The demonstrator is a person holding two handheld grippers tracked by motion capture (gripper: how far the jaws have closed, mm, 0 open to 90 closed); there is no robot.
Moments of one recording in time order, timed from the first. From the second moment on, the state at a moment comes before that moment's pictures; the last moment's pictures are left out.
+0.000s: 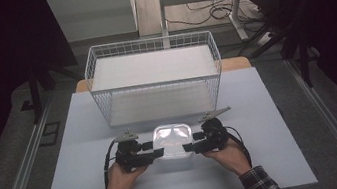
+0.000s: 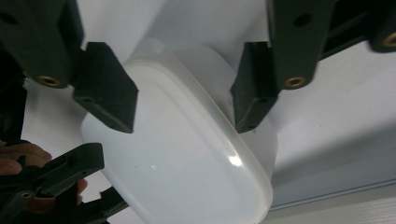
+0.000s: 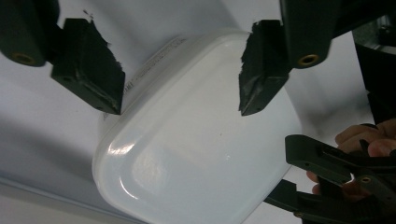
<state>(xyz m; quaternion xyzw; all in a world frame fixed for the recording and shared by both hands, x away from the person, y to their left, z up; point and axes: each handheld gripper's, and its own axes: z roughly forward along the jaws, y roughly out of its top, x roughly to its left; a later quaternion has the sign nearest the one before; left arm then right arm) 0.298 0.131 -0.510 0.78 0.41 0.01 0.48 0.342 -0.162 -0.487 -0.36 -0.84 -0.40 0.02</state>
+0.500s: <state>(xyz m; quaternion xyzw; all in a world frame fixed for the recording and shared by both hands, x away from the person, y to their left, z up) 0.288 0.143 -0.502 0.77 0.43 0.04 0.47 0.319 -0.167 -0.469 -0.39 -0.82 -0.41 -0.02</state>
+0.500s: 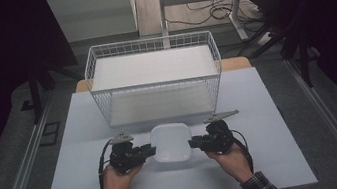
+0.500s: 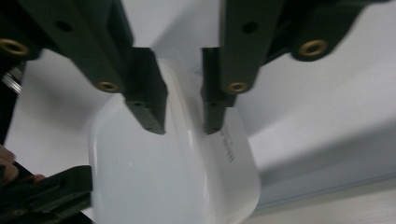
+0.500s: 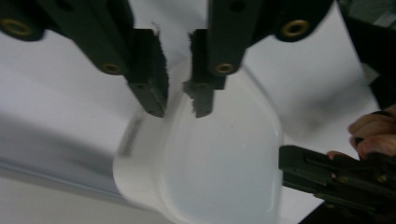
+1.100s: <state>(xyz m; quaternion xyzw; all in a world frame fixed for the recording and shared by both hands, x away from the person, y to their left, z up) 0.297 0.140 -0.494 0.75 0.44 0.08 0.49 0.324 -0.162 -0.459 -0.38 -0.81 -0.45 -0.08</state>
